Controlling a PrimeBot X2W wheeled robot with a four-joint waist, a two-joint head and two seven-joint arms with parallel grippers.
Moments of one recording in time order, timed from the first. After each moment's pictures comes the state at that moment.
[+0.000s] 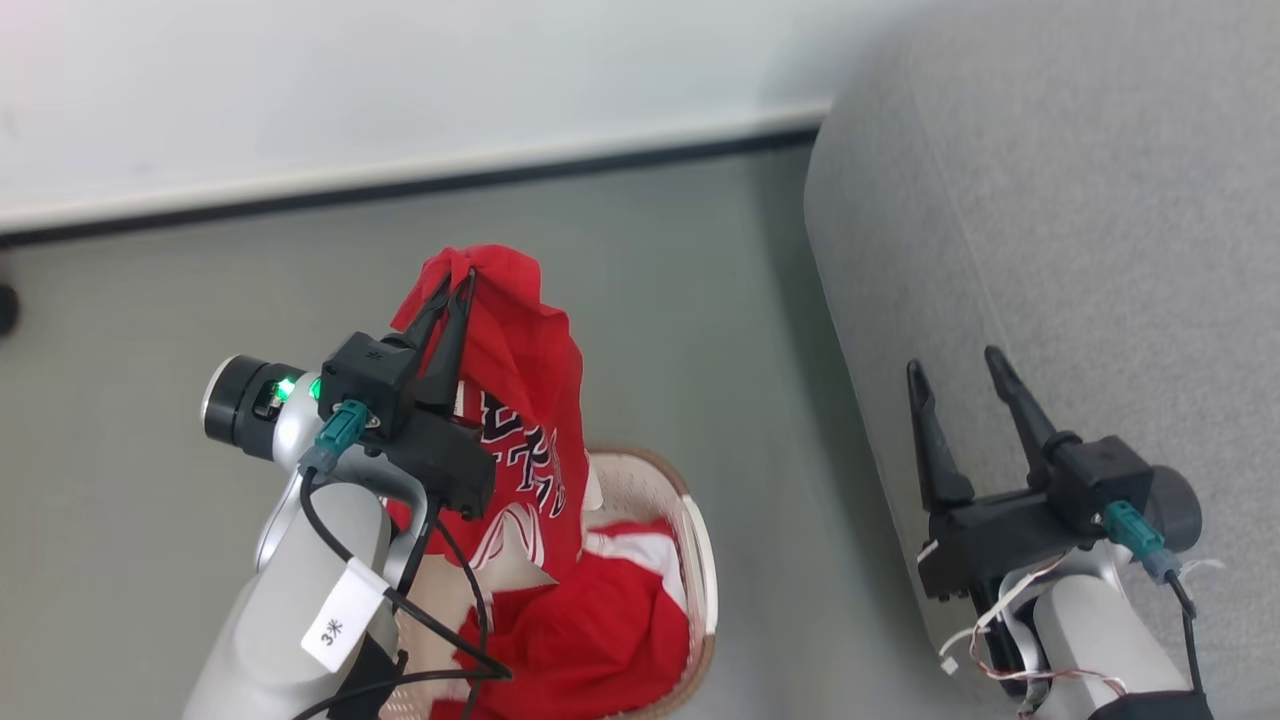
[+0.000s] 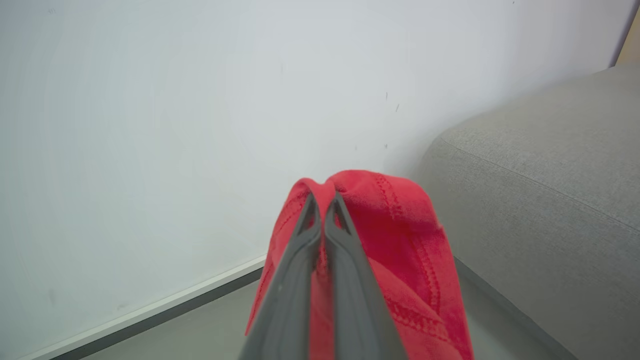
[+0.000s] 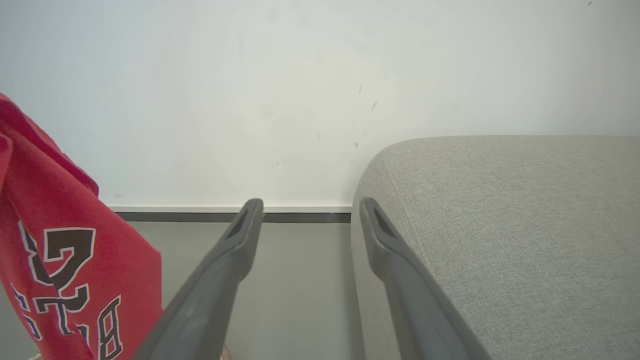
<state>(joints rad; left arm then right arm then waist) -0.59 0.06 -0.23 0.57 -0.07 -0.10 -0.25 -0.37 -0.10 0.22 0.37 0.16 0.01 -0.26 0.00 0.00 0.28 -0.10</state>
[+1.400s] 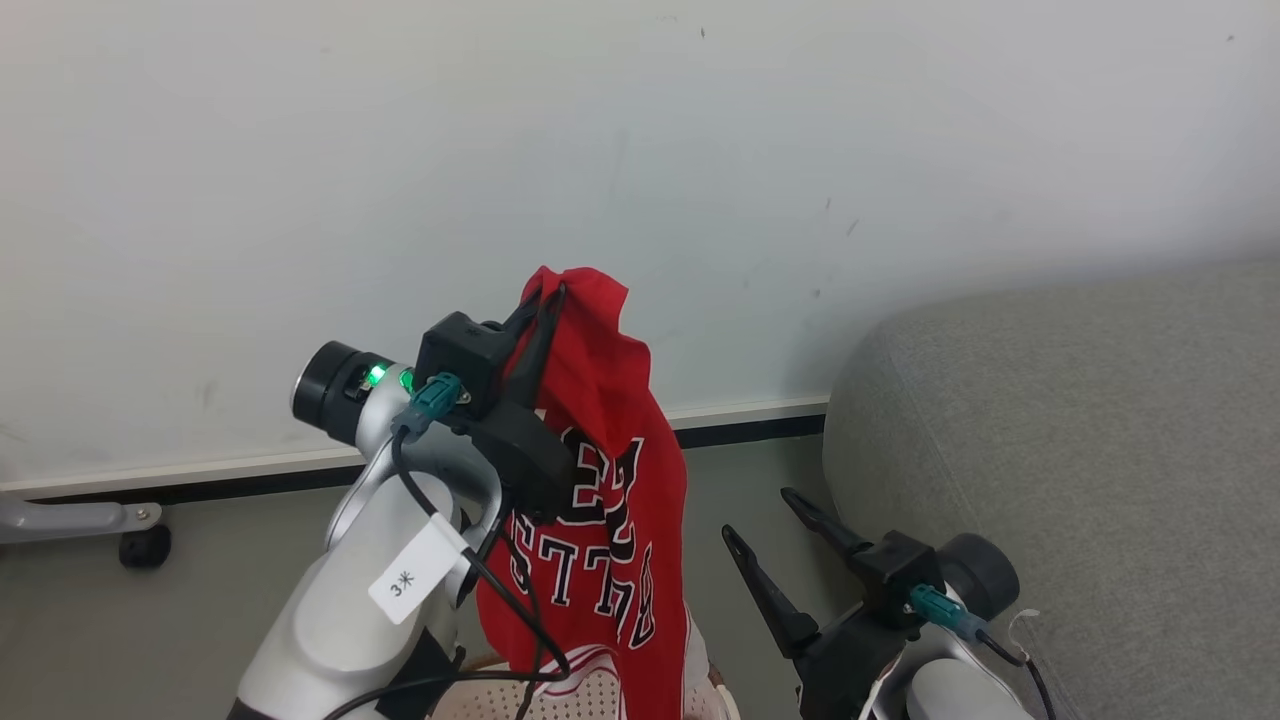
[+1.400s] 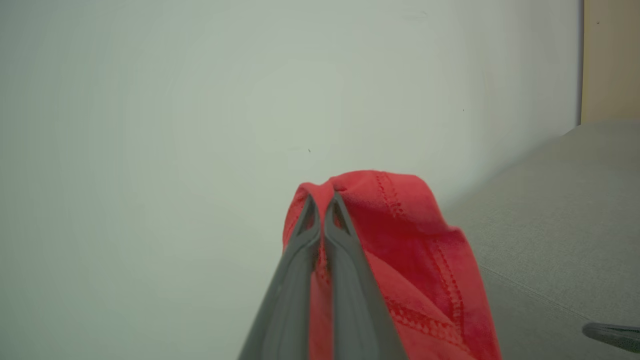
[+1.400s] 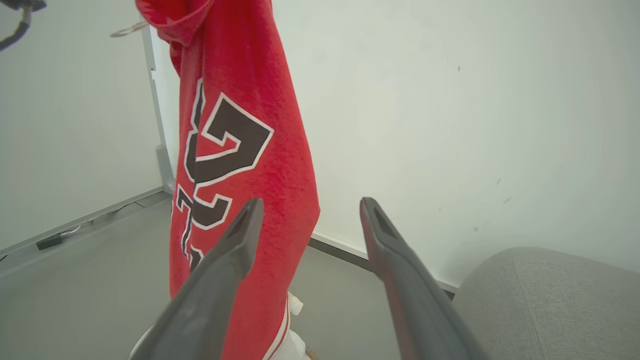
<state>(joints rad) -0.63 0.04 -0.39 0.57 -0.19 -0.08 -0.12 -0.38 -0.06 0.53 0.57 0.15 0.12 -0.26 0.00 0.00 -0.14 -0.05</state>
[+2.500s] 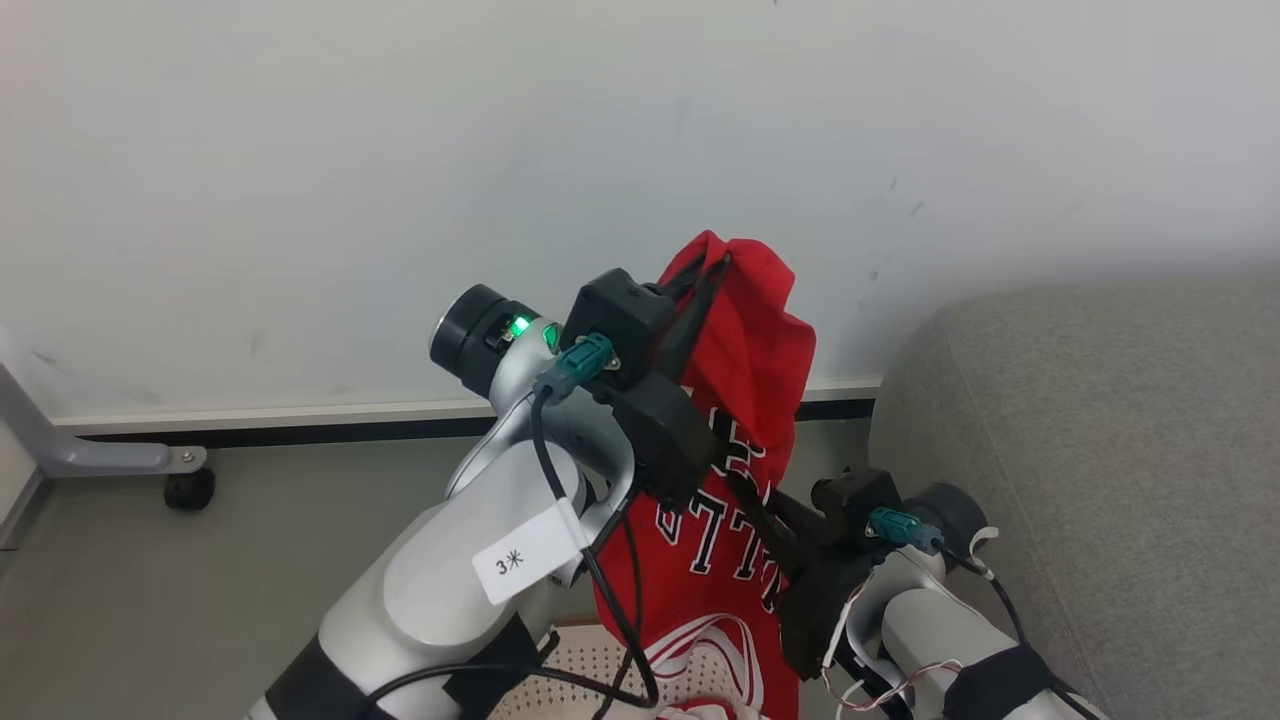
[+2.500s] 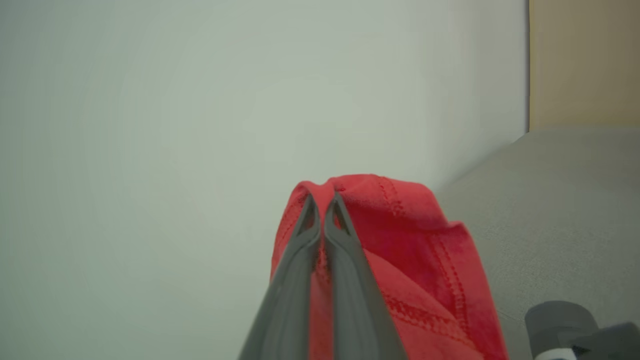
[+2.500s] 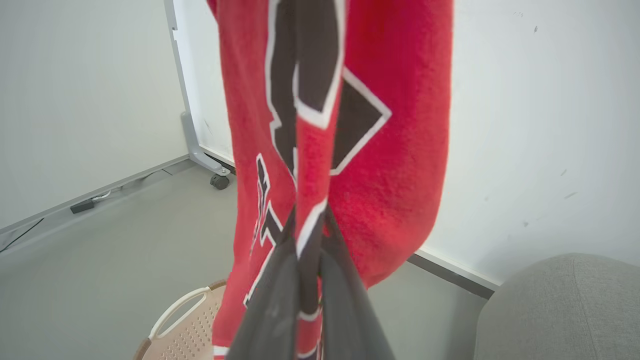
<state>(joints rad) -0.78 0.04 -0.74 0.45 -0.44 0.05 -0.03 -0.63 -0.06 0.81 0.85 0.40 0.11 -0.26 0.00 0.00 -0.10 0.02</state>
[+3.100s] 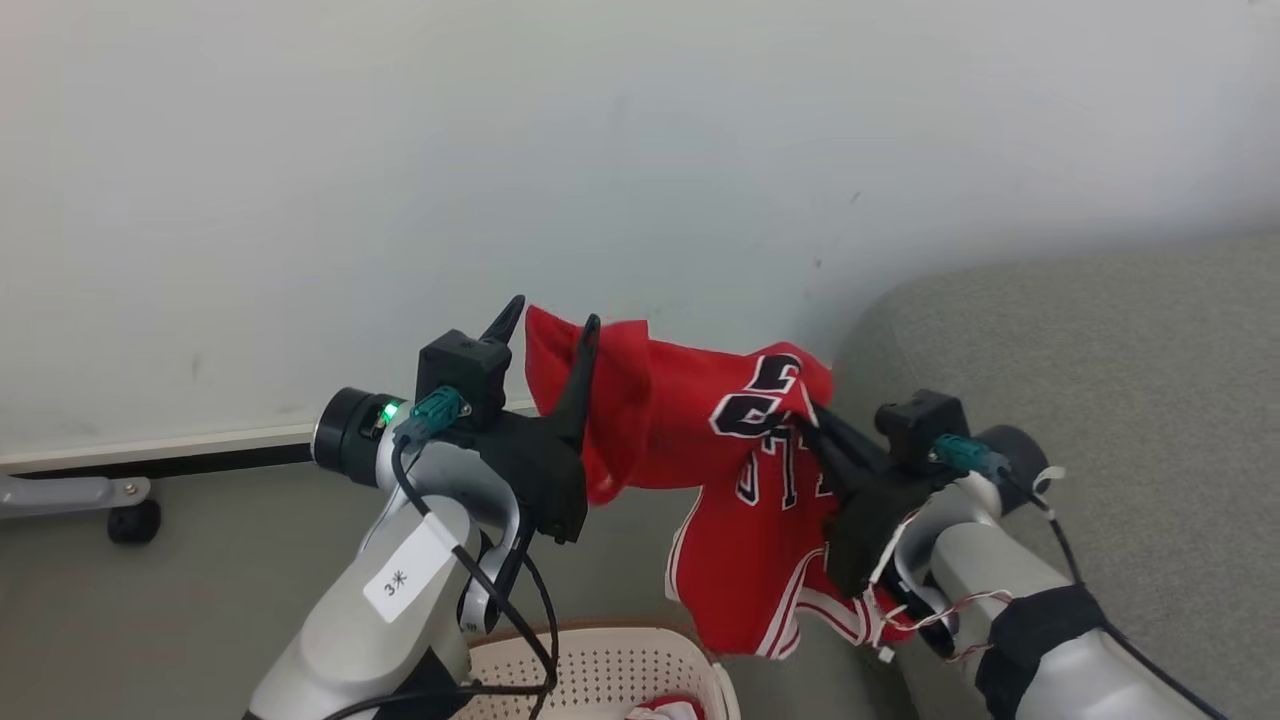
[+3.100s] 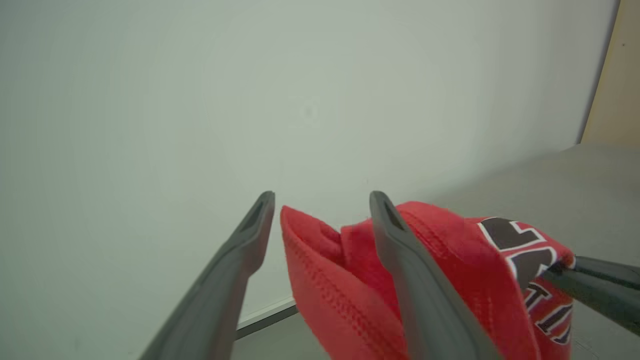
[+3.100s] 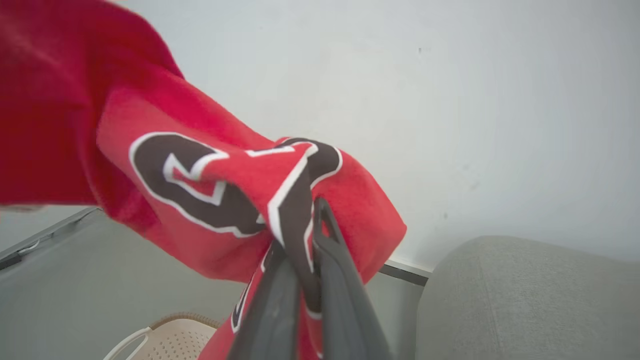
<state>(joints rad) -0.66 0.09 -0.60 0.56 -0.50 0.10 -0.11 -0.72 -0.08 0.72 0.91 0.43 0.12 -0.26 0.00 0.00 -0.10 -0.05</state>
